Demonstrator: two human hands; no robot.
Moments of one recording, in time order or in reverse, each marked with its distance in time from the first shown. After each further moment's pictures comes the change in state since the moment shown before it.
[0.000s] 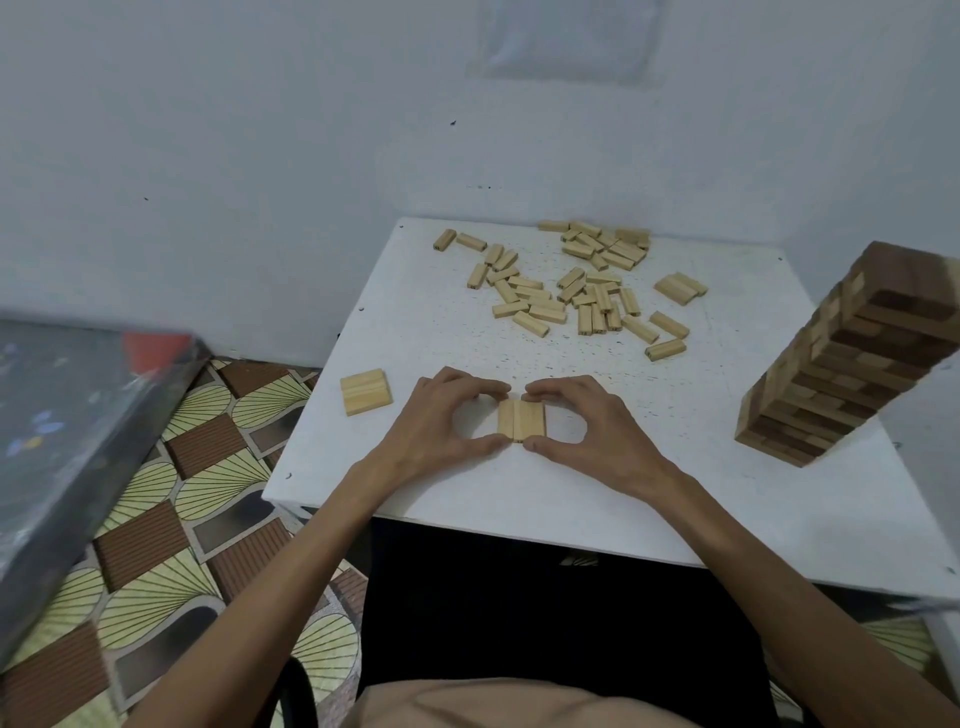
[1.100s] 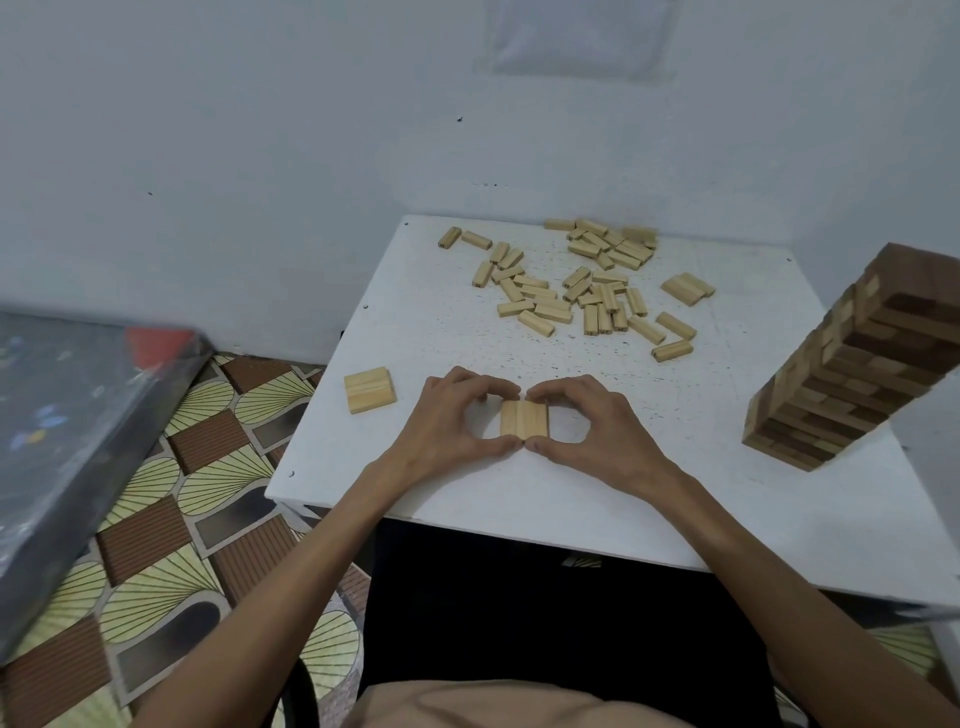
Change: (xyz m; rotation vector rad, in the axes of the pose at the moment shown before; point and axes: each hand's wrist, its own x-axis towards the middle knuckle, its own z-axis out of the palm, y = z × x) left_hand 0.004 0.003 0.007 -0.067 0.003 -0.028; right_hand 0.003 -0.005 0.000 0.021 0.019 0.006
